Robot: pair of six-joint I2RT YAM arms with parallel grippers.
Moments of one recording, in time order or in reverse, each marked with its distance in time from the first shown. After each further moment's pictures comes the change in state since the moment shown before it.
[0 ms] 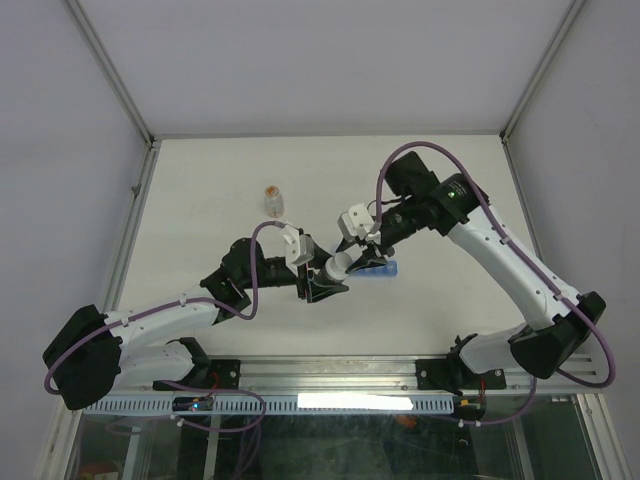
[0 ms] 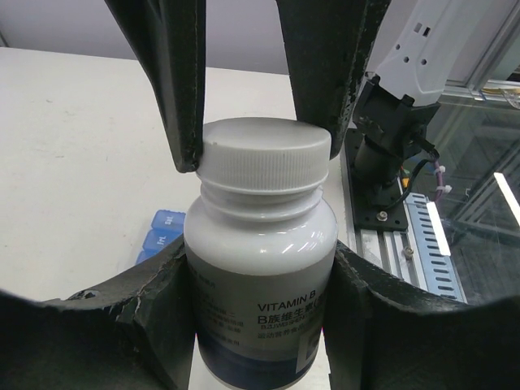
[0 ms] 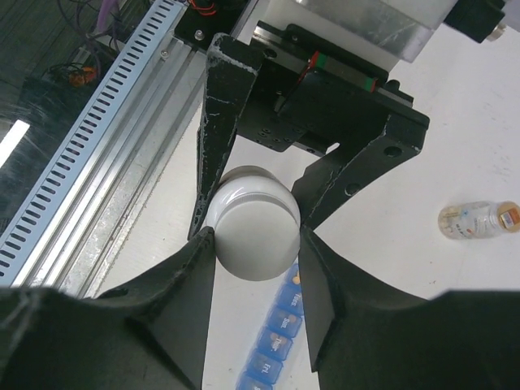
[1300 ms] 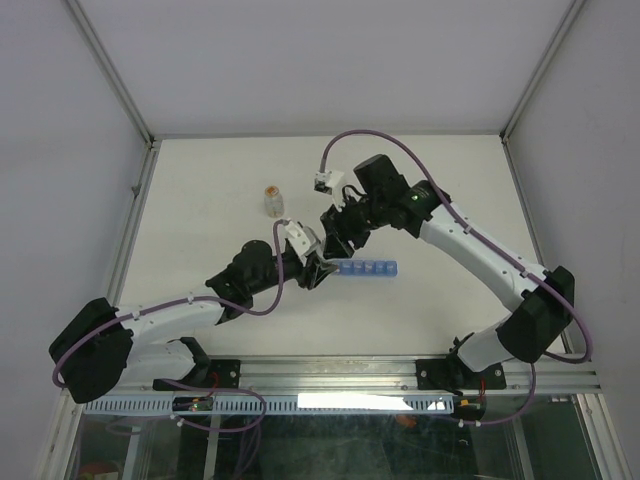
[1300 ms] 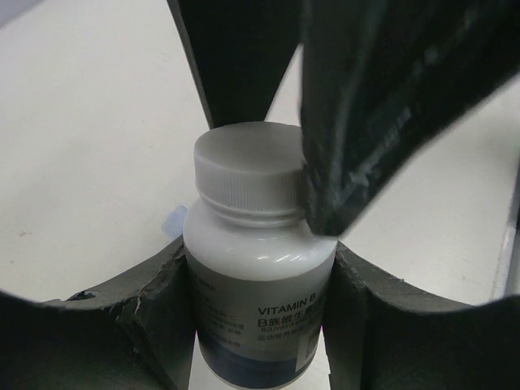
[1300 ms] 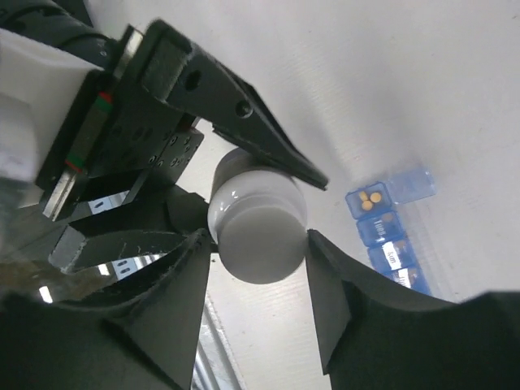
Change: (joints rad) left arm 0.013 0.053 -0.030 -0.123 -0.406 0.095; right arm 0.054 0.106 -0.111 0.396 0.447 1.056
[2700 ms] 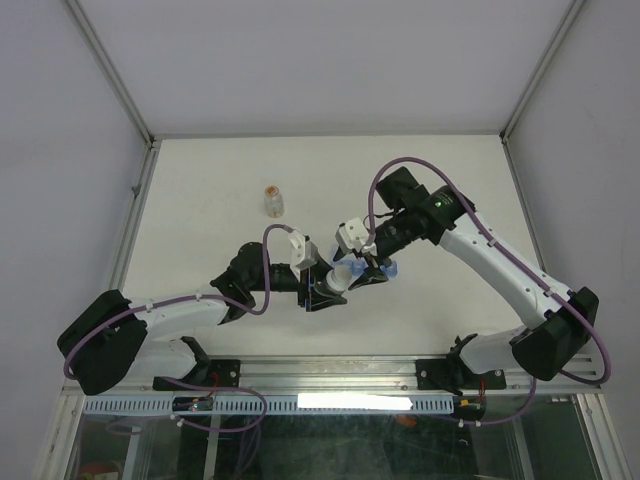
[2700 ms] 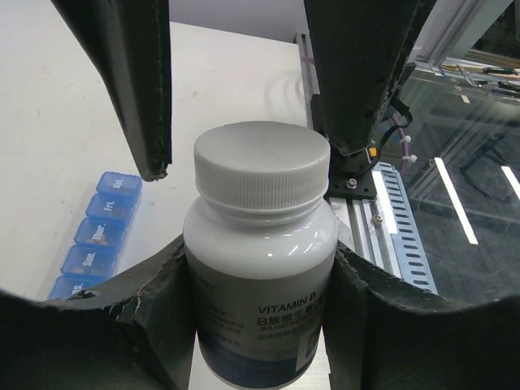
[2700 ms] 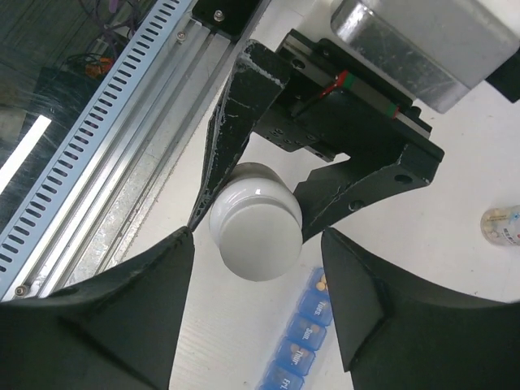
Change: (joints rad) left arm 0.013 0.063 -0.044 0.244 0.513 -0.164; right arm -0.051 -0.112 -0.047 -0.325 -0.459 -1.086
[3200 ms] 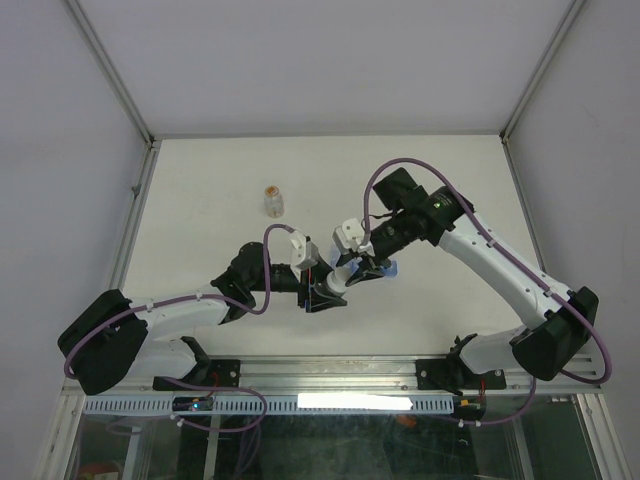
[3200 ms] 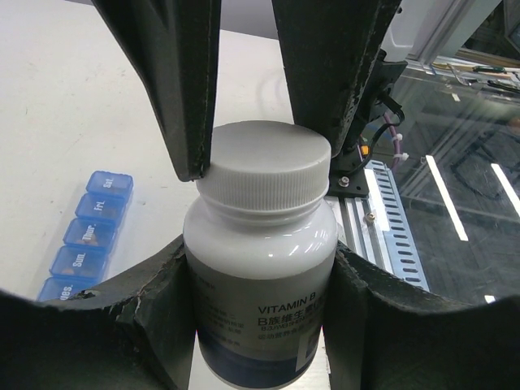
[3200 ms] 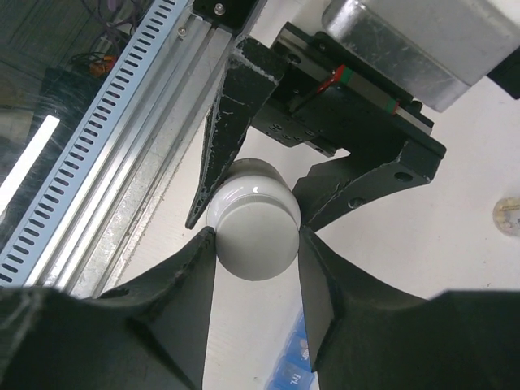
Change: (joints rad) left arm 0.000 0.009 0.005 -0.003 0.024 -0.012; right arm 0.020 0.000 0.000 0.002 0.029 0.034
